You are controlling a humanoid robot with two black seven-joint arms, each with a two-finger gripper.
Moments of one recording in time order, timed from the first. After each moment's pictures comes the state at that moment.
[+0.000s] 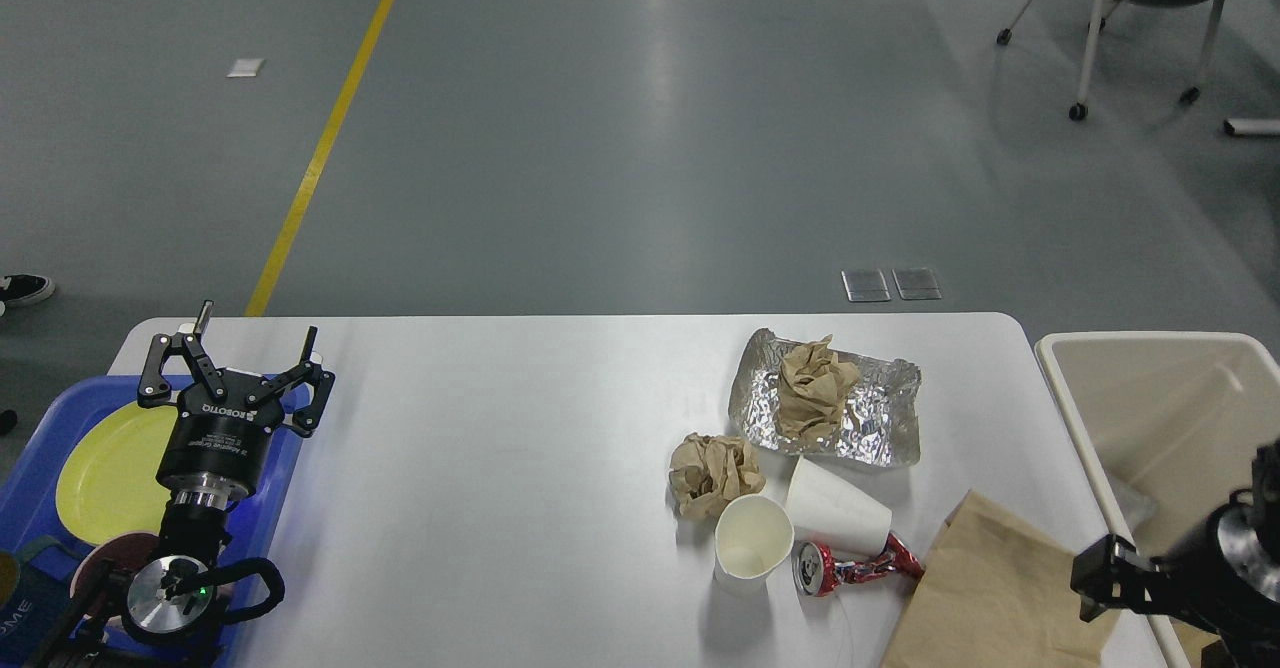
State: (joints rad) left arm -0.20 0.11 -1.56 -0.84 0.18 -0.62 -0.14; right arm 1.77 -0.64 -1.47 1.70 -0.11 0.18 -0.09
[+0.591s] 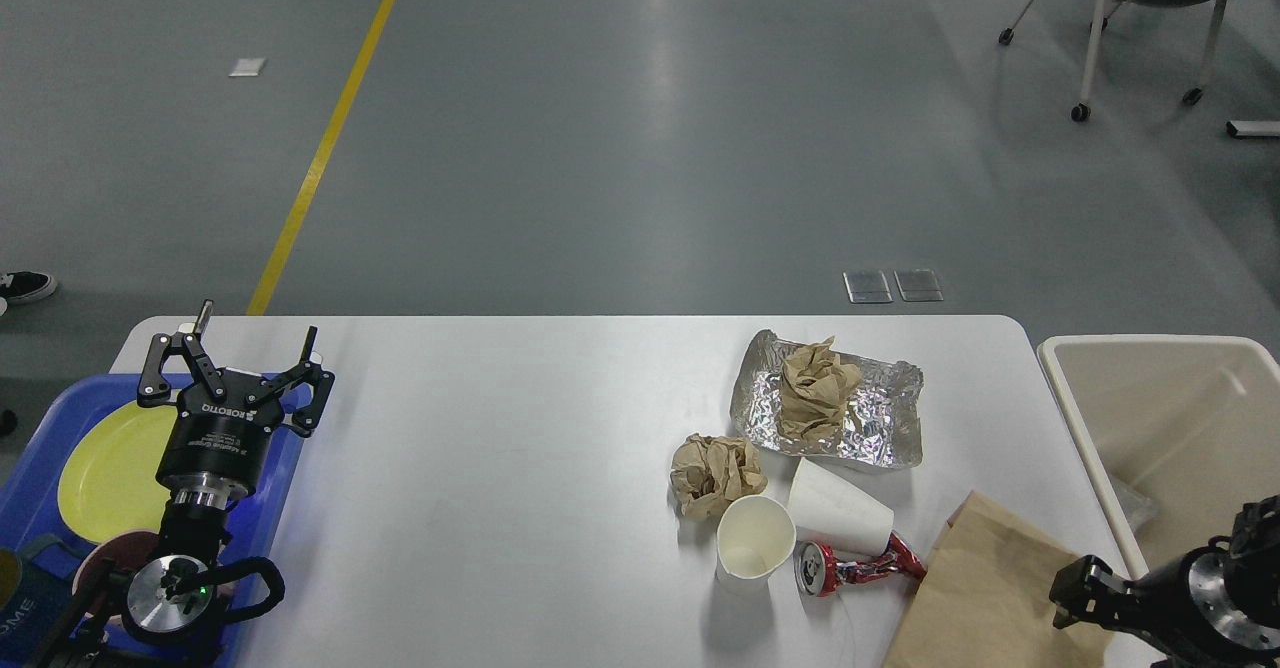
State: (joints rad) left arm -0.20 0.11 -1.56 -0.84 0.18 -0.62 -0.14; right arm 1.46 -0.64 -1.33 1.54 -0.04 0.05 0.02
